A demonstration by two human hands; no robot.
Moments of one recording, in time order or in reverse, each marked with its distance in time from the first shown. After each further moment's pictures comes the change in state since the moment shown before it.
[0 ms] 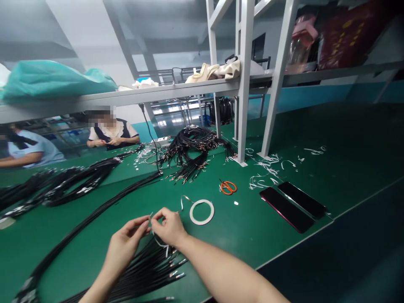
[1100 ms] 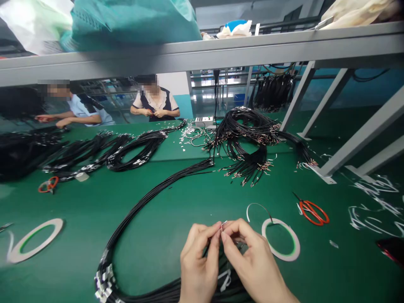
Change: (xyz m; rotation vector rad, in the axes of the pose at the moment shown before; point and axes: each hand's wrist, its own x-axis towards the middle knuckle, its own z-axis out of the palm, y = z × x) left_hand -0.016 0.004 -0.007 -0.045 0.099 0.265; right_hand -0.005 -0.084 -0.008 0.047 -0.150 0.149
